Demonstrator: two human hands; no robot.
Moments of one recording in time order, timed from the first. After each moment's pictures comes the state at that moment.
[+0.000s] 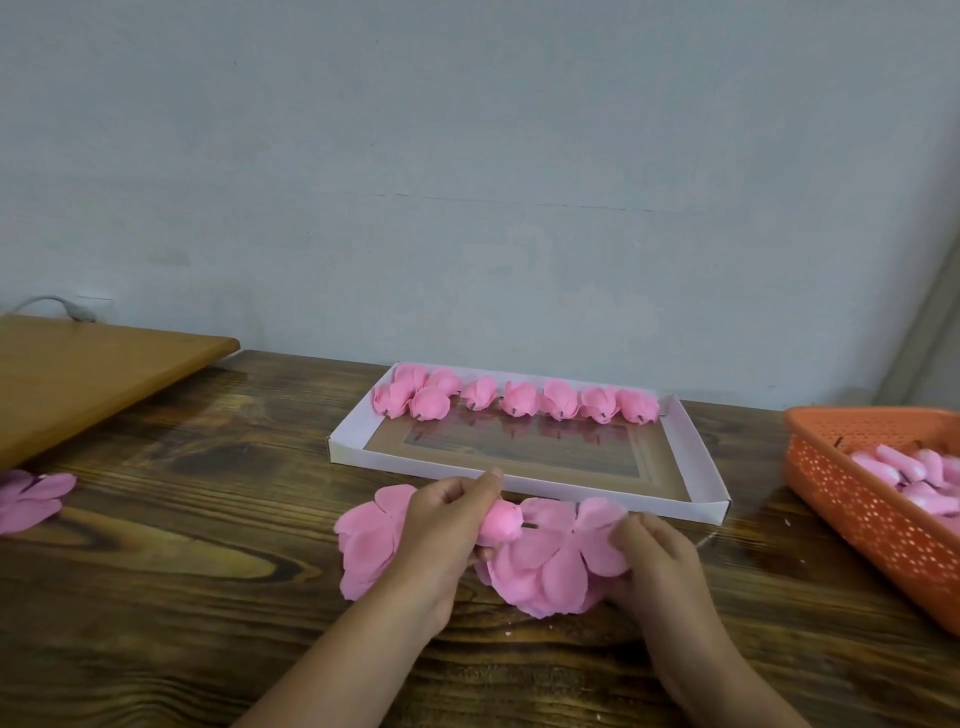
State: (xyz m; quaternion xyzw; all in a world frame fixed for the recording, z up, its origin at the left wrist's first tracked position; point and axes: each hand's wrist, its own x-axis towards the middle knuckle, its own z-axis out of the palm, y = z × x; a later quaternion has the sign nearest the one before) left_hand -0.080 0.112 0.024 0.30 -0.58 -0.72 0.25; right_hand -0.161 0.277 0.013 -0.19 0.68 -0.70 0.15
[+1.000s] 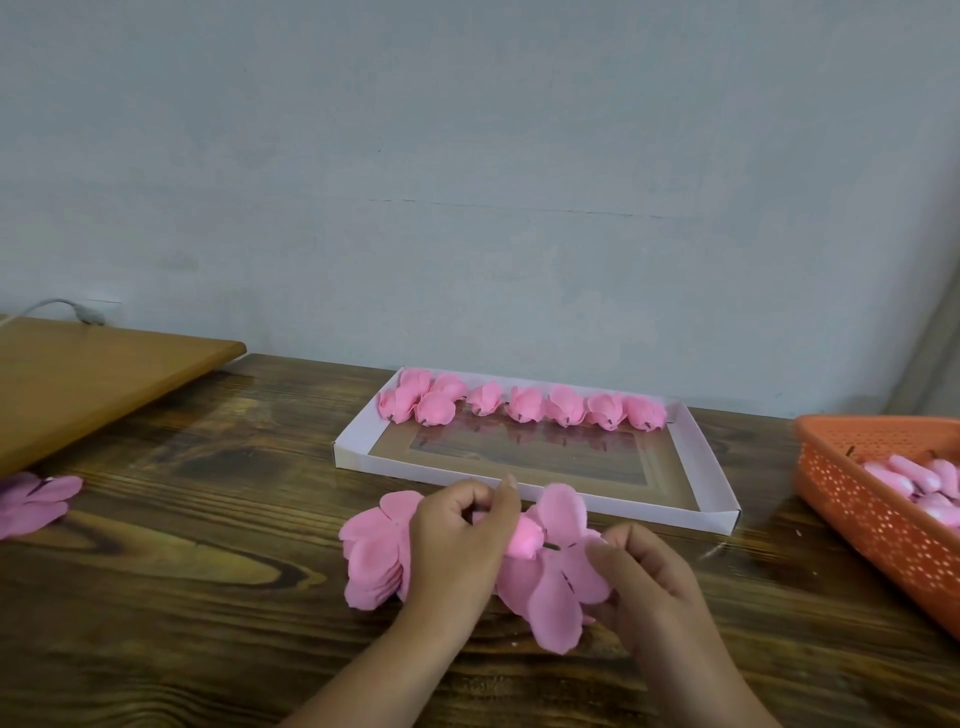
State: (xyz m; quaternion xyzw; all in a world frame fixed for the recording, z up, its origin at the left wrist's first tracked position) left_hand -0.080 0.123 0.014 0.21 -0.69 -0.55 0.41; right_hand -0.133 0.277 0.029 -0.25 0.63 -0.71 0.20
